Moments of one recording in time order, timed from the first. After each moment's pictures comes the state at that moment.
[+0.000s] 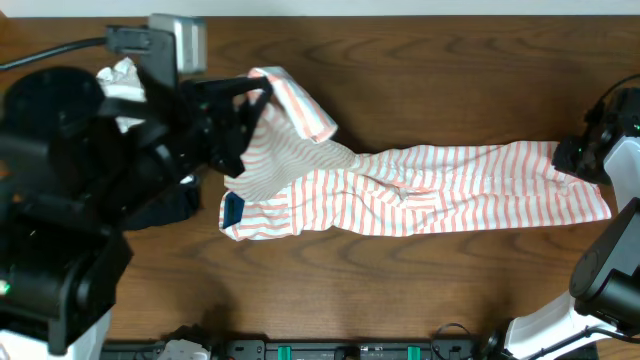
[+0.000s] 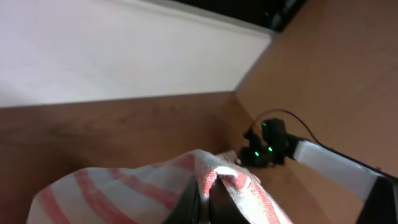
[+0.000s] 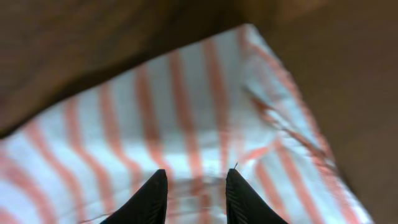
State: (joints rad) left arm -0.31 1.21 1.88 -0.97 0.47 -0.39; right arm -0.46 1.83 1.26 -0.65 0.00 0.00
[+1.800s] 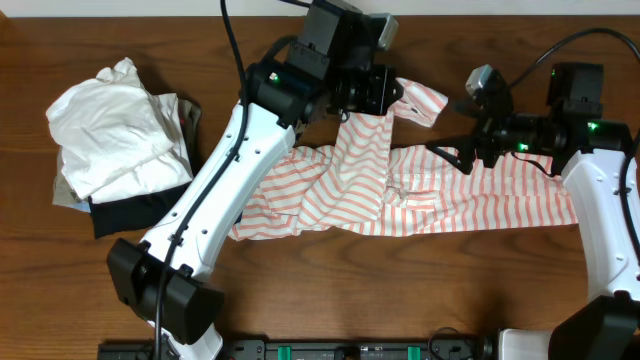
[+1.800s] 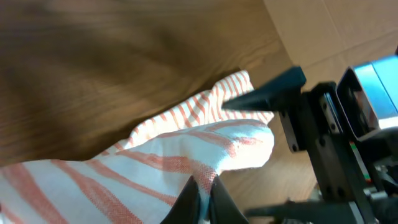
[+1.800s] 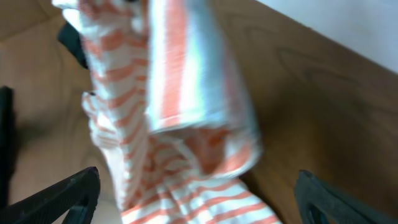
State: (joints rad) left arm -0.55 1.82 1.88 -0.81 0.50 -0.40; right arm -0.11 1.52 1.26 -0.78 -0.98 -0.71
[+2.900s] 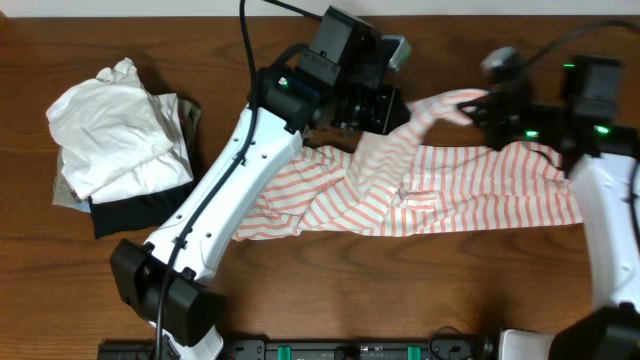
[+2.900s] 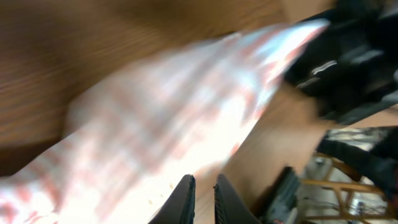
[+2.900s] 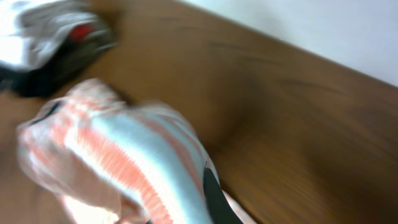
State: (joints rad) left arm -0.58 1.82 1.88 -0.92 0.55 -0.33; right arm -0.16 1.49 1.26 -0.62 -0.82 -0.46
